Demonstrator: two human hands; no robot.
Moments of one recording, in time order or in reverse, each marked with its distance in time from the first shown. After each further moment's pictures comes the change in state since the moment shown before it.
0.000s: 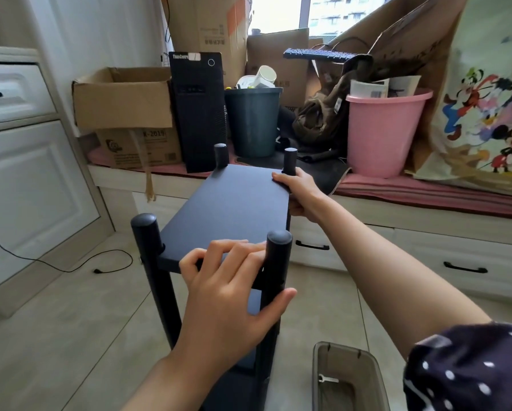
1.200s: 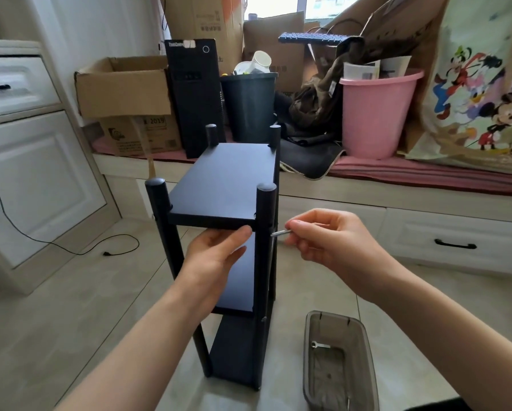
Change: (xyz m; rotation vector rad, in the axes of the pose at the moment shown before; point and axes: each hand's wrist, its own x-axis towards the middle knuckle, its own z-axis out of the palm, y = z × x) left_hand 0.002 0.006 0.002 -1.256 -0.174 -1.155; right_hand -0.233 0.006 -0.035 0.149 -0.173 -0.095
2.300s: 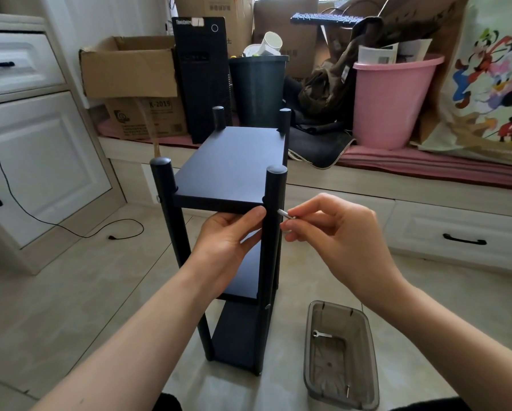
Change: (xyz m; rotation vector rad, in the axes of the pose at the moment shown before) left_hand 0.000 0.004 0.010 -0.097 -0.160 0.046; right_hand -0.008 0.016 0.012 -0.367 0.092 -0.479
